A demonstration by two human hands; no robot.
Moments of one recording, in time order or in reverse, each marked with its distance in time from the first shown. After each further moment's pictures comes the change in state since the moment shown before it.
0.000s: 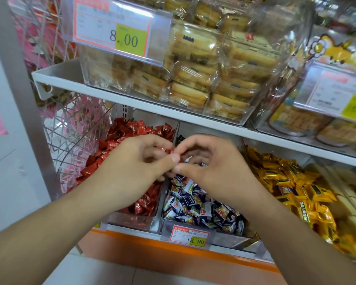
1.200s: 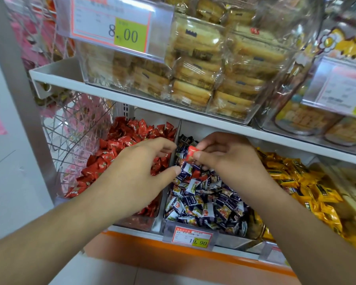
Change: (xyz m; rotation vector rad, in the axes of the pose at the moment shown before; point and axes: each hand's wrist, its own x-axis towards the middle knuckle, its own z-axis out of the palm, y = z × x) left_hand -0.002 -0.012 0.000 0.497 0.018 0.161; right_hand 0.014 0.027 -0.015 0.032 0.207 0.182
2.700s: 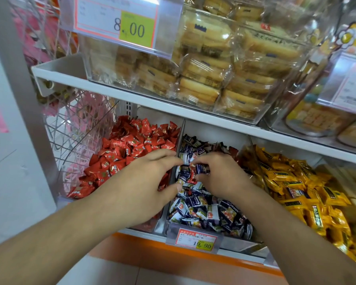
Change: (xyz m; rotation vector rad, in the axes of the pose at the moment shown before) left_hand -0.002 -0.012 0.010 0.206 -0.142 0.116; right_hand 0.035 0.060 0.022 -0.814 -0.192 -0.055
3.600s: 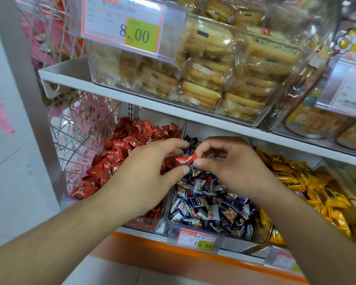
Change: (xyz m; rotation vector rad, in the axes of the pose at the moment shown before) left_hand 0.008 0.013 -0.010 -0.211 0.160 -0.097; right_hand -0.038 -0.030 -0.058 0.571 0.051 -0.133
